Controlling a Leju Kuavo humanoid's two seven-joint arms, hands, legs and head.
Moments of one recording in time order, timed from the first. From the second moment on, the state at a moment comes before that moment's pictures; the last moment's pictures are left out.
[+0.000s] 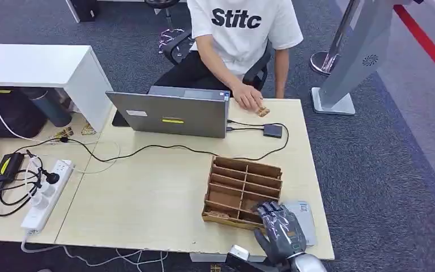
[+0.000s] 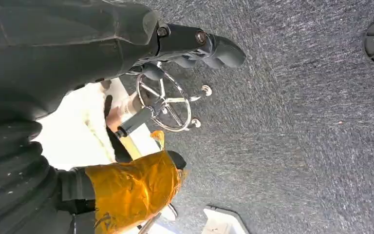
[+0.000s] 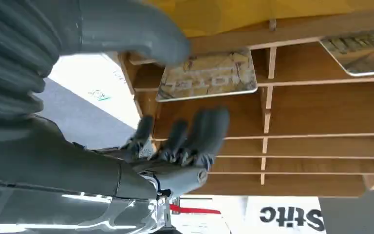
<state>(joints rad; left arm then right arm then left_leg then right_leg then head) 0.27 0.11 0.26 0.00 -0.39 -0.45 -0.34 0.13 -0.14 0.55 -1.63 1.23 -0.21 0.06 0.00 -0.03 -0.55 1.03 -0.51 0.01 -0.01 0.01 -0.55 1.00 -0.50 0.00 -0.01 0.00</state>
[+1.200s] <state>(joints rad) 0.24 0.15 0.26 0.00 -0.47 -0.50 -0.34 -0.11 -0.12 0.48 -1.72 1.22 -0.25 -0.10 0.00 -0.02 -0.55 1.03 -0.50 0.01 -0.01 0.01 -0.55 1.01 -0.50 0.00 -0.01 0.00</state>
